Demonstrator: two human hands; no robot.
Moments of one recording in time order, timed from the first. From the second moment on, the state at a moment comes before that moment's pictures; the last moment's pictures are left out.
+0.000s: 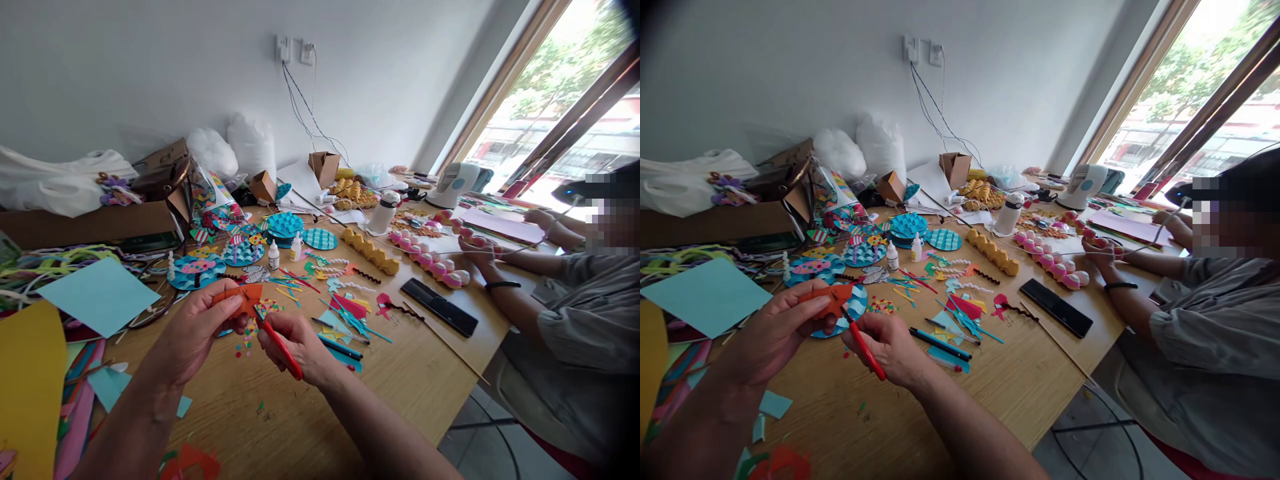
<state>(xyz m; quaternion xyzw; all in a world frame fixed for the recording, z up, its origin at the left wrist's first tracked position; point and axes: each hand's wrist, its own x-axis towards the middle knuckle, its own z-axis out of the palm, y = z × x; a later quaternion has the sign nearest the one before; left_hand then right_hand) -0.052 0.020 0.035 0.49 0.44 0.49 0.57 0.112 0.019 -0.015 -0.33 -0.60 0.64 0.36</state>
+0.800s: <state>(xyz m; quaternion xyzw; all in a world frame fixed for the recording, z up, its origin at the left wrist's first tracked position) -0.056 0.021 0.036 0.53 0.47 0.48 0.53 0.114 0.020 -0.012 -0.33 -0.64 0.60 0.35</state>
